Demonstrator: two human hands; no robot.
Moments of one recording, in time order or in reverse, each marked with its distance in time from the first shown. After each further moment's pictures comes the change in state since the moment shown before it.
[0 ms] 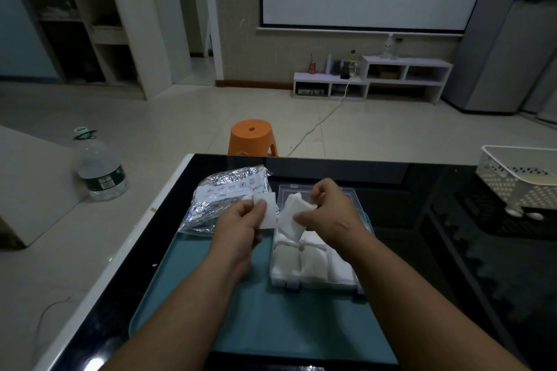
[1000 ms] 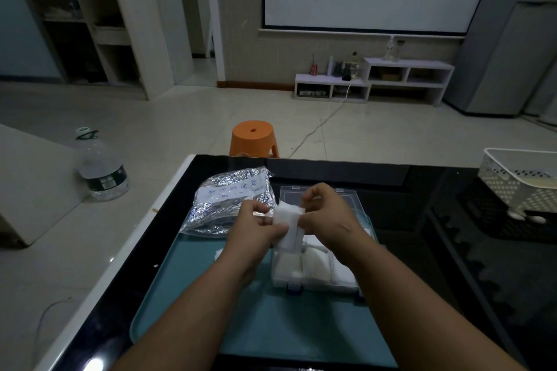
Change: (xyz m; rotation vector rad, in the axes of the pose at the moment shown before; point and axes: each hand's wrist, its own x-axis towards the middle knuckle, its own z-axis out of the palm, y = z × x) left_hand -0.009 -0.004 0.005 0.252 -0.099 0.059; right_hand 0.001 -0.002 0.005 0.164 -0.067 0.053
